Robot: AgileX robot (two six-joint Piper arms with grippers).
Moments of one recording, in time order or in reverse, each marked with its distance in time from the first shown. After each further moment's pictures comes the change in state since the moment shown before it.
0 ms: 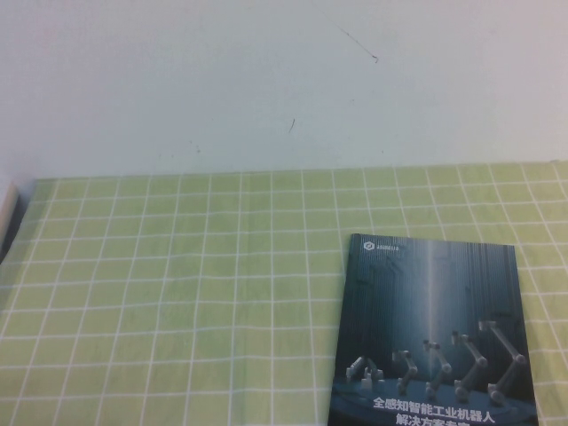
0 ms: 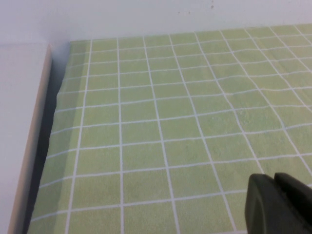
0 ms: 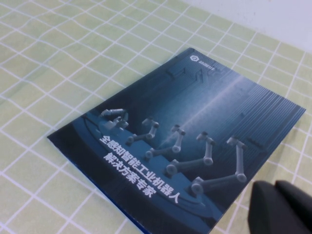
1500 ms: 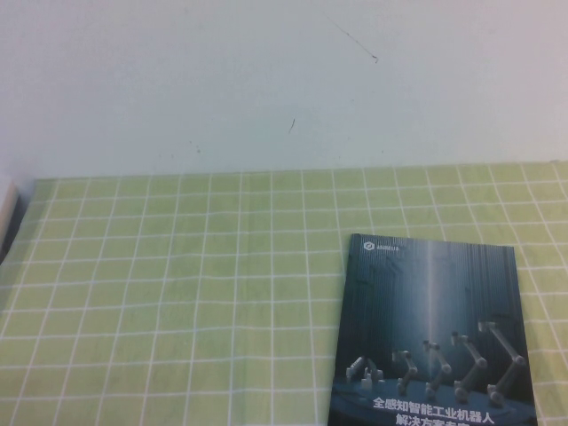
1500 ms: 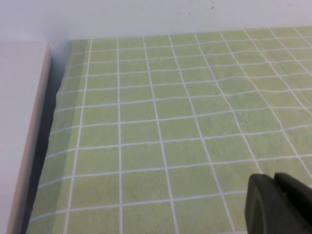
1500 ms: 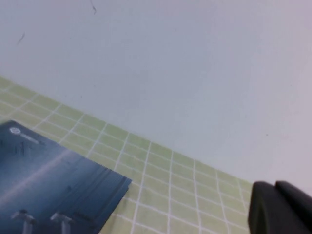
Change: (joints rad) right arm -0.002 -0.260 0.357 -0.415 -0.674 0.236; left arm 0.000 0.000 0.000 0.003 0.000 -0.007
